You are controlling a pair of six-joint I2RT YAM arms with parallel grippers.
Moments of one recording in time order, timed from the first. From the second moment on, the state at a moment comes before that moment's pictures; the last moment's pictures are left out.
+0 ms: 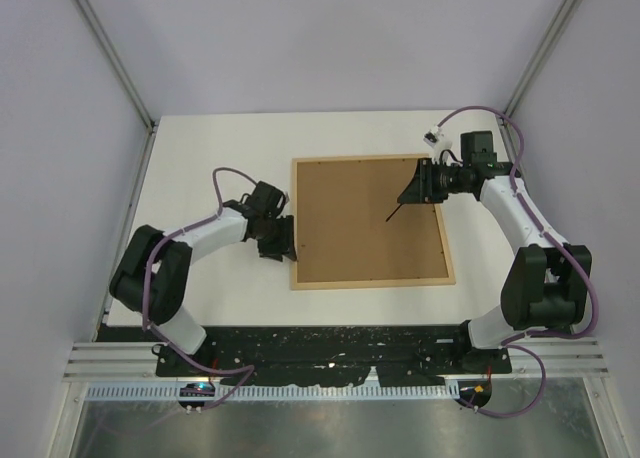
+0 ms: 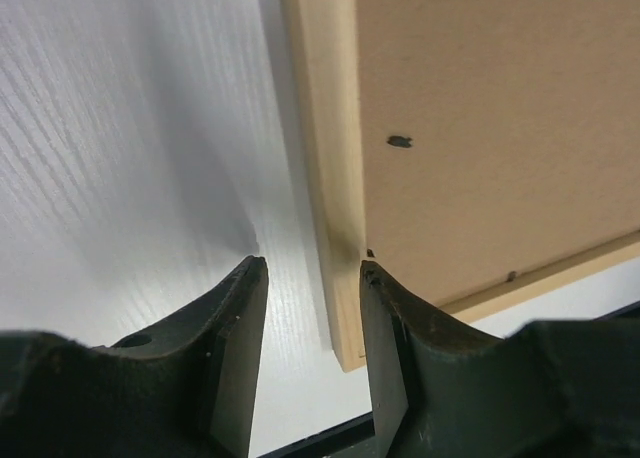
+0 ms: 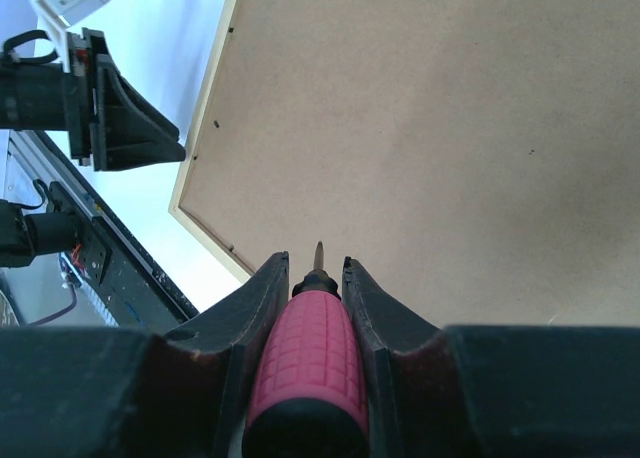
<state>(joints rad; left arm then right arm) -0.49 1.61 0.94 -0.47 0.21 -0.49 0.02 1.51 1.19 -0.62 -0.76 0.00</state>
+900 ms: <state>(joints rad) -0.56 1.70 1.01 -0.52 0.22 -0.47 0.03 1.49 1.17 -0.61 -0.79 0.00</state>
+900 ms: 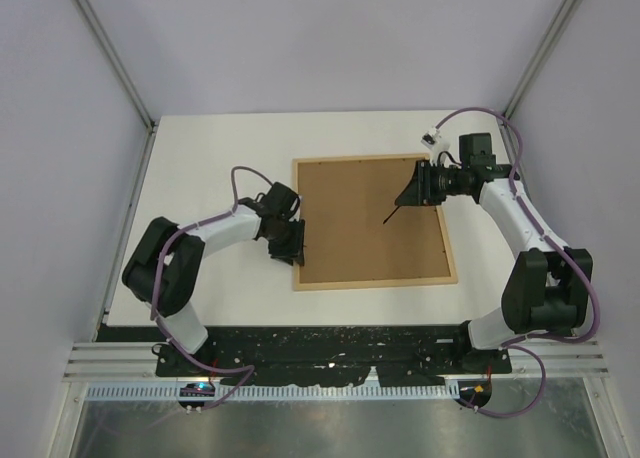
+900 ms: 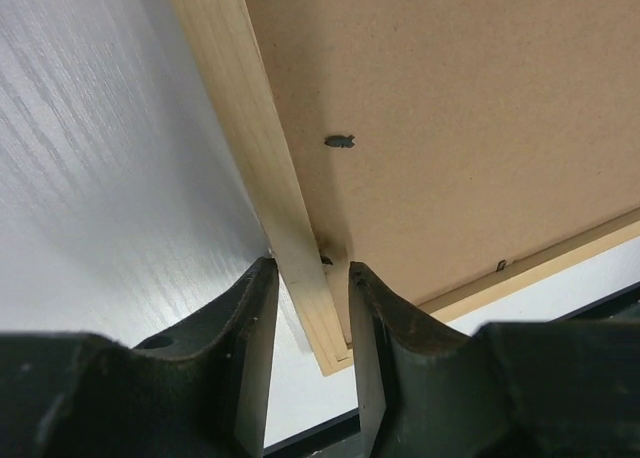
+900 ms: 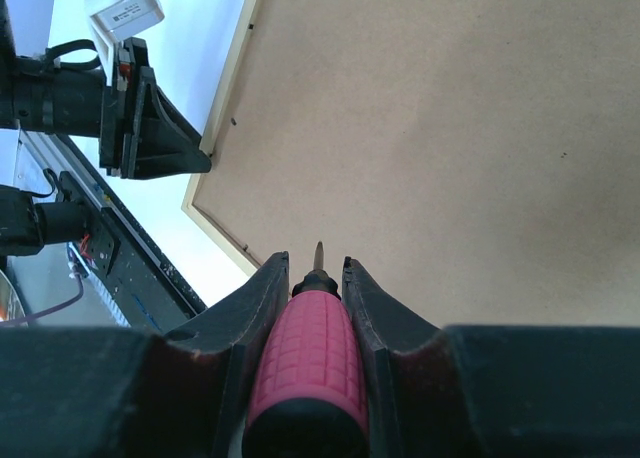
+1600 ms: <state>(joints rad) -0.53 1.72 1.03 -0.51 0.24 -0.47 0.04 1.47 1.16 -0.61 -0.79 0.00</state>
